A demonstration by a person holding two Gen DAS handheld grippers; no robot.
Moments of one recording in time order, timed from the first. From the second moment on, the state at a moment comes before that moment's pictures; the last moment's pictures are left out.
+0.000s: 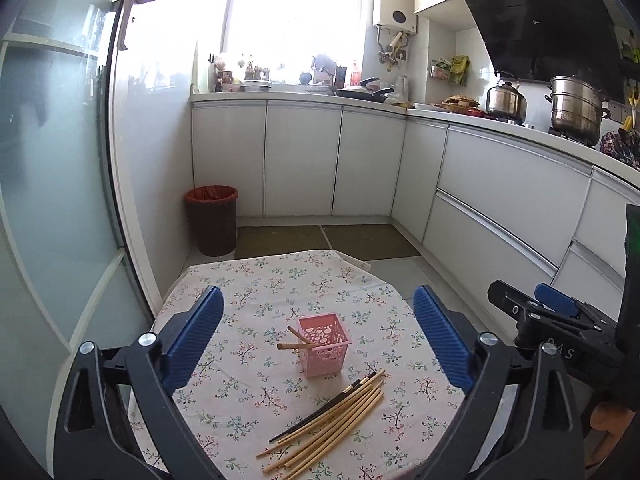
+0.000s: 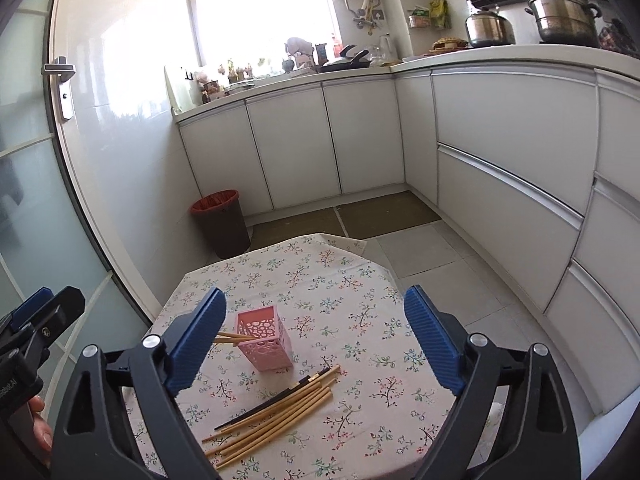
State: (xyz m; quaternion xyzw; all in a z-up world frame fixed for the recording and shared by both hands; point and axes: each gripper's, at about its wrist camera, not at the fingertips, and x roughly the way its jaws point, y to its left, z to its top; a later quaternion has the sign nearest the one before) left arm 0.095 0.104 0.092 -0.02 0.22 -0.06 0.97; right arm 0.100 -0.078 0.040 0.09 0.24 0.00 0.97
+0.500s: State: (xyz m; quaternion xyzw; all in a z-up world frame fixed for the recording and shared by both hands) left arm 0.097 0.062 0.040 0.05 0.35 -0.12 0.93; right arm 0.063 -0.138 -0.006 0.15 0.28 -0.03 0.95
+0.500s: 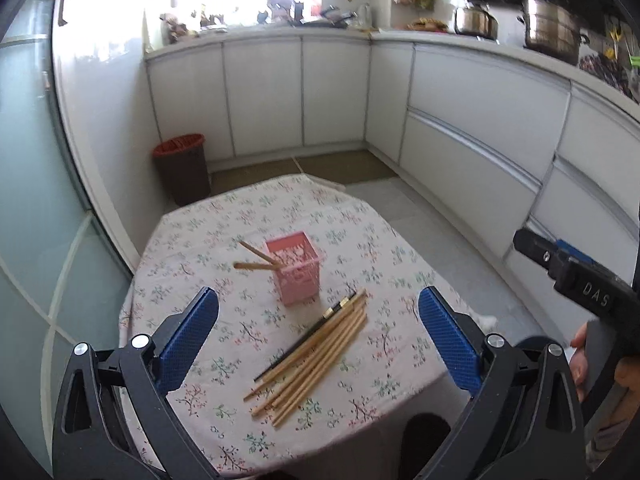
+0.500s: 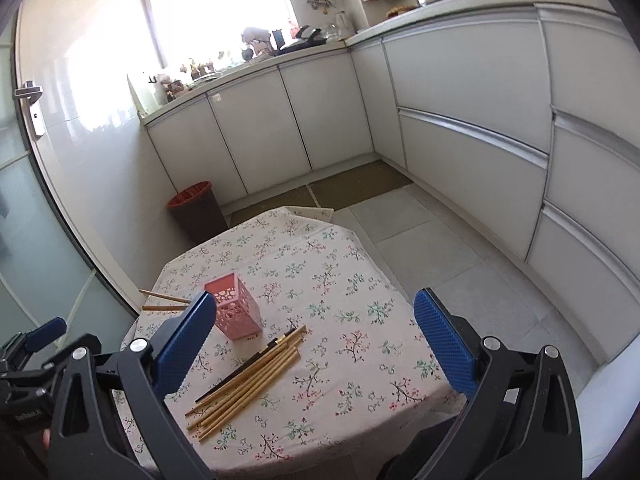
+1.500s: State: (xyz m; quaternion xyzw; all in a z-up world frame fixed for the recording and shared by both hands) left arm 0.247 -0.043 -0.173 0.27 0.58 -0.23 0.74; right arm 0.094 -0.231 -0.118 0.28 0.42 -0.09 0.86
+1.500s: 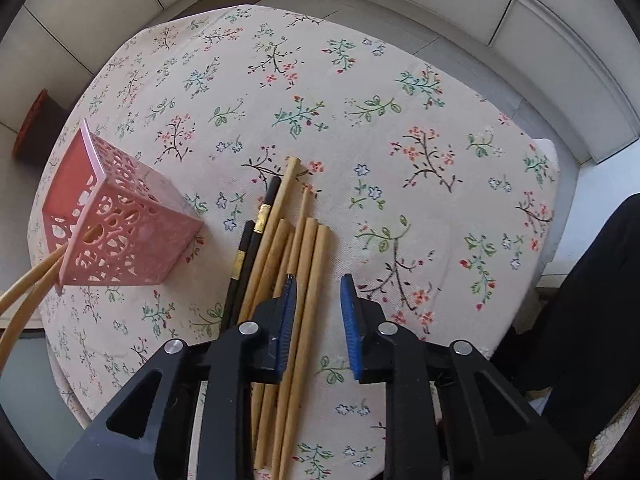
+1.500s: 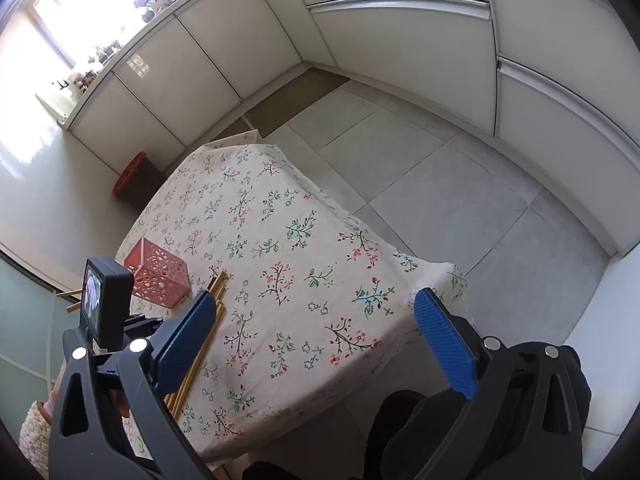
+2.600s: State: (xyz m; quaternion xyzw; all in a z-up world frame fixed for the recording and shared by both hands) left arm 0.250 -0.040 -0.174 0.28 0.57 -0.23 0.74; right arm 0.108 -0.234 -0.140 0.29 0.45 -0.09 0.84
